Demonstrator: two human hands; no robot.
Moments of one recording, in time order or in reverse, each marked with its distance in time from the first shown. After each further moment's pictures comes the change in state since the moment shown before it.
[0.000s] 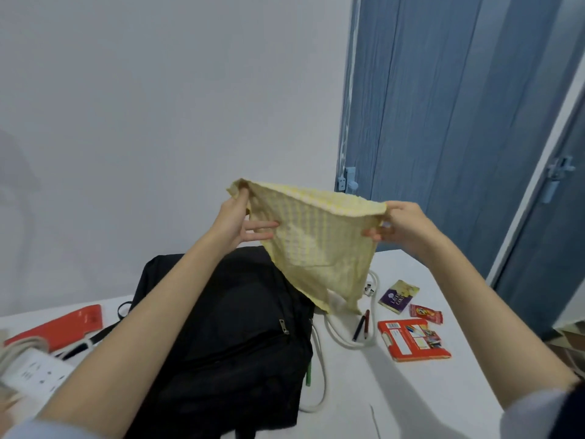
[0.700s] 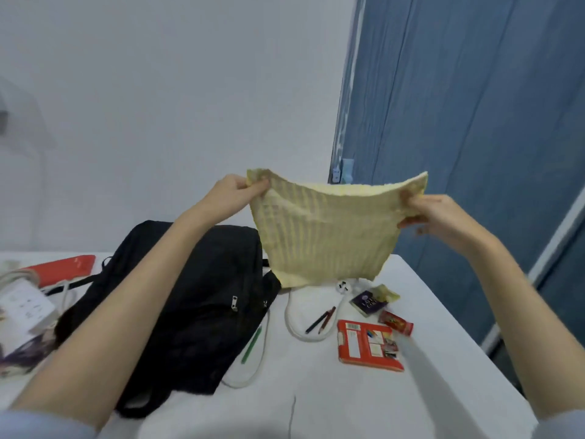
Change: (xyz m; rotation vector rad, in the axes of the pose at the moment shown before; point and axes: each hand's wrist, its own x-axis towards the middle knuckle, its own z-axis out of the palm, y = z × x) left_hand -0.022 -0.015 0.076 0.791 0.131 0.244; right_hand 0.053 0.020 -0.136 -0.289 -0.272 -0.222
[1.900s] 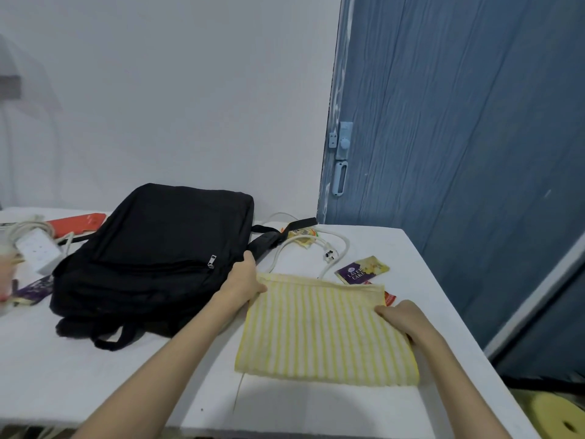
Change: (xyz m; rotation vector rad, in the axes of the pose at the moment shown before) left_hand -0.074 -0.091 0.179 0.409 -0.052 -0.501; right_hand -0.057 0.205 0.036 -0.257 -0.124 0.589
